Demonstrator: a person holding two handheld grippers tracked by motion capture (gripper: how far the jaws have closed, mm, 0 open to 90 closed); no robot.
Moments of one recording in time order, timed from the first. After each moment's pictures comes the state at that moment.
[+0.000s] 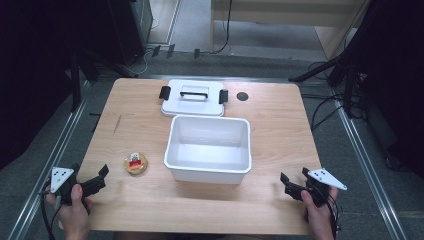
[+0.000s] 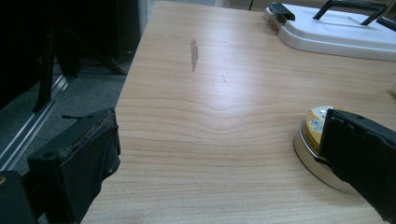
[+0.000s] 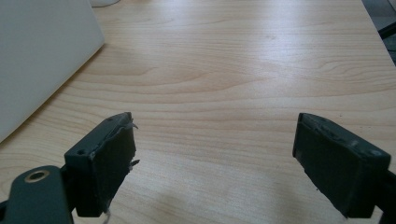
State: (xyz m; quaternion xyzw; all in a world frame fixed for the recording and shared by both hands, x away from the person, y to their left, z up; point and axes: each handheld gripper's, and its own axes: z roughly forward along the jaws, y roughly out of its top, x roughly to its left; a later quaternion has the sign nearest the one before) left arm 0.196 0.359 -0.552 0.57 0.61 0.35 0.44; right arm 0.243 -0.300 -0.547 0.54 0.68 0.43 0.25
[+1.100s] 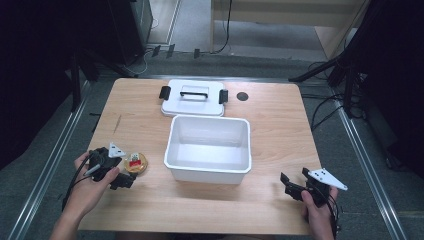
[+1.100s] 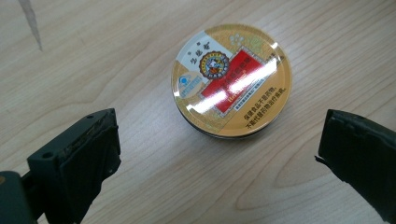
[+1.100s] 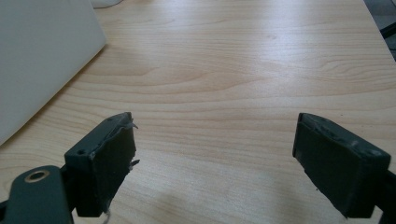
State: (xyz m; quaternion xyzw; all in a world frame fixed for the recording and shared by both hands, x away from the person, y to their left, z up) left arm 0.258 0.280 -0.499 0.84 0.48 0.19 0.19; right arm 0.242 -0.301 -0.547 0.54 0.68 0.43 0.24
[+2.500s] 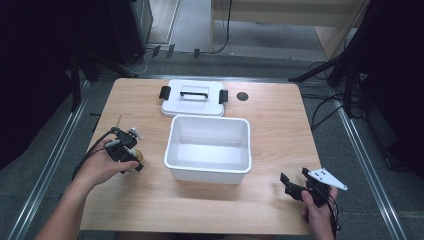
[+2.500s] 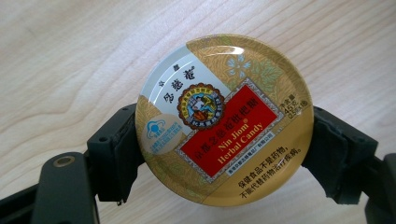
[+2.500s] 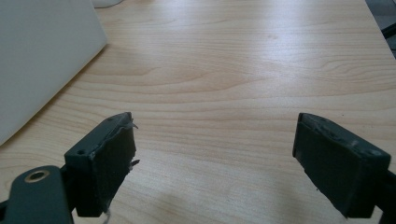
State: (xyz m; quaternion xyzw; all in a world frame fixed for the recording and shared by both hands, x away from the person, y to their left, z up) left arm 0.321 0.254 -0.480 0.86 0.50 0.05 0.05; right arm 0.243 -0.301 -0.547 0.54 0.68 0.44 0.25
